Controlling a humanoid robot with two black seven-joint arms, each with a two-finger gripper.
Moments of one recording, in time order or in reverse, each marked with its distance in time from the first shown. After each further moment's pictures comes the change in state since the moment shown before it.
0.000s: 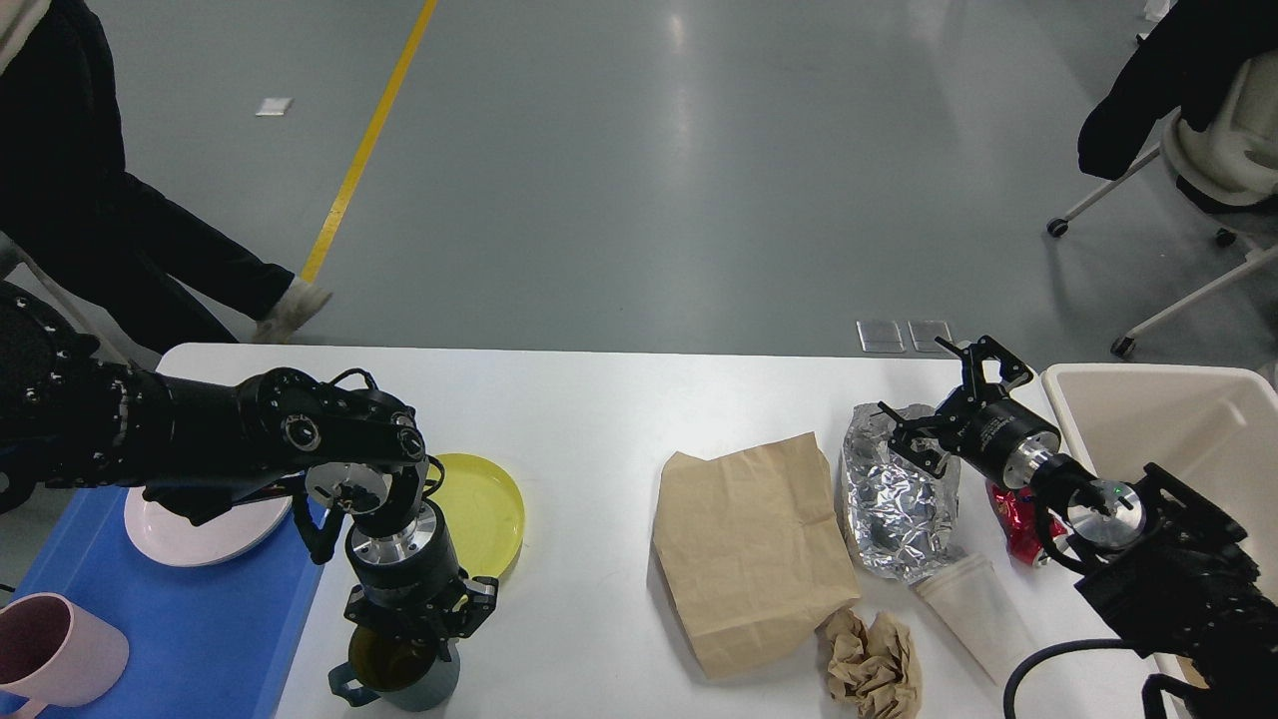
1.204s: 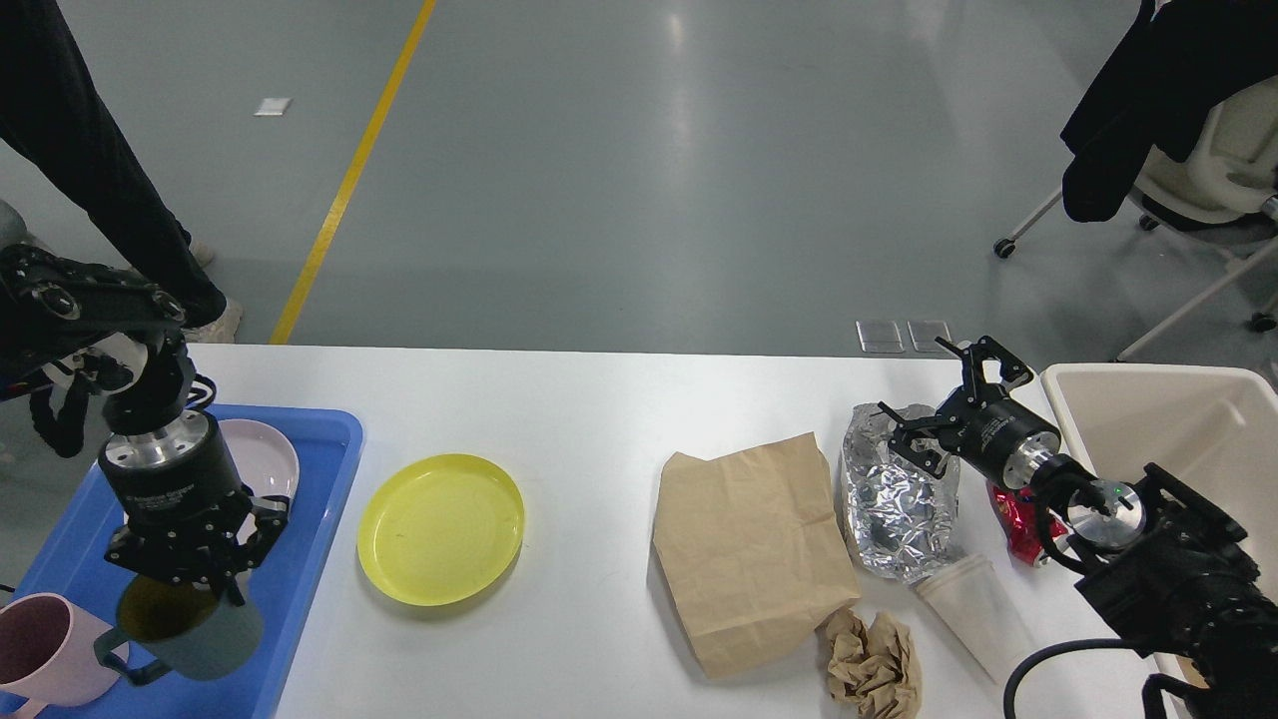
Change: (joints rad) left arm -0.185 0.268 0.339 0.138 -0.169 -0.347 -0.033; right arm 0.000 0.000 0.000 0.000 0.000 0.000 0.000
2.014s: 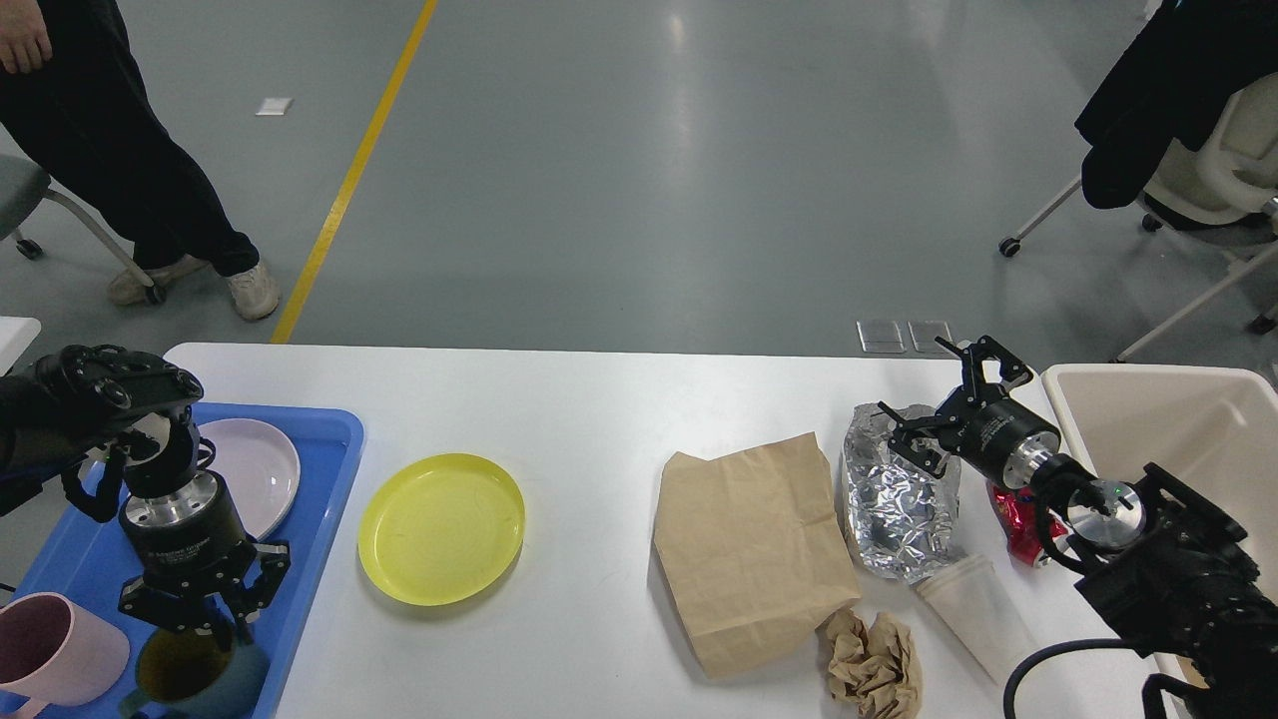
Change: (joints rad) left arm 0.300 -0.067 -0.106 0.265 0.010 0.000 0.009; right arm 0.000 0.000 0.000 0.000 0.000 0.000 0.000
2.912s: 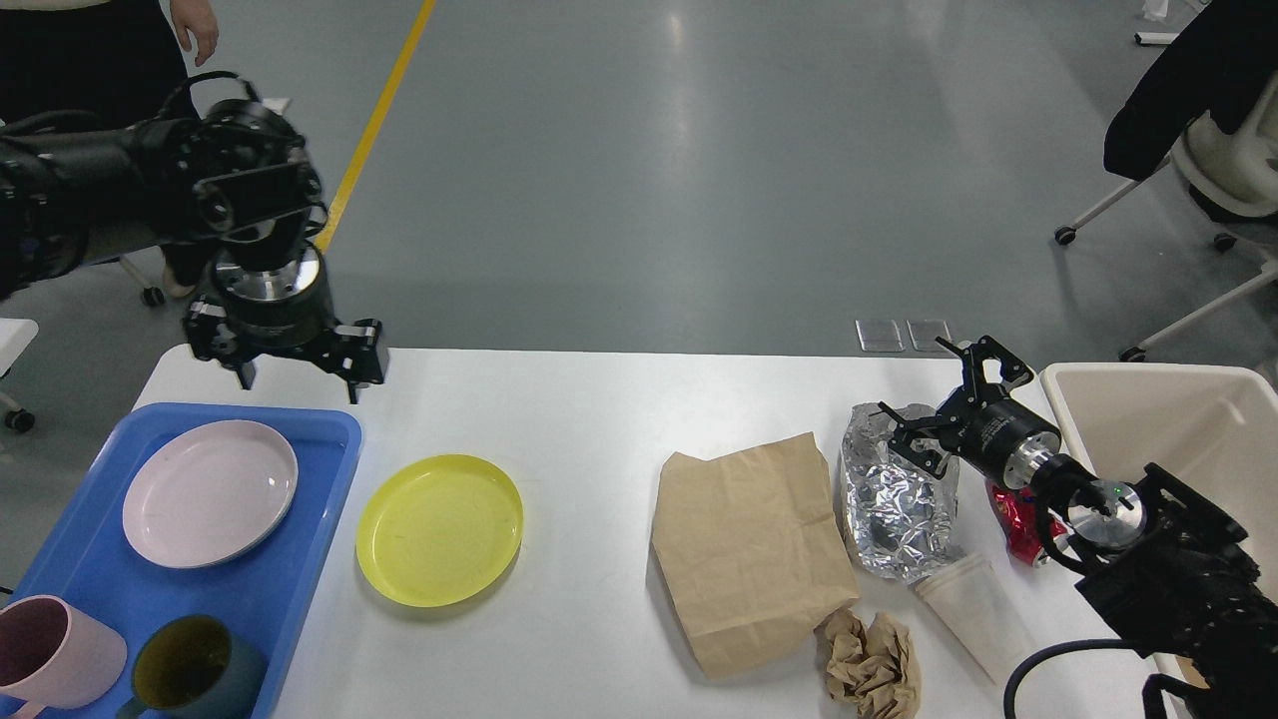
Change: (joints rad) left arm -0.483 -0.309 0.083 -0.038 0.248 0.000 -0.073; right arm 0.000 0.000 0.000 0.000 0.000 0.000 0.000
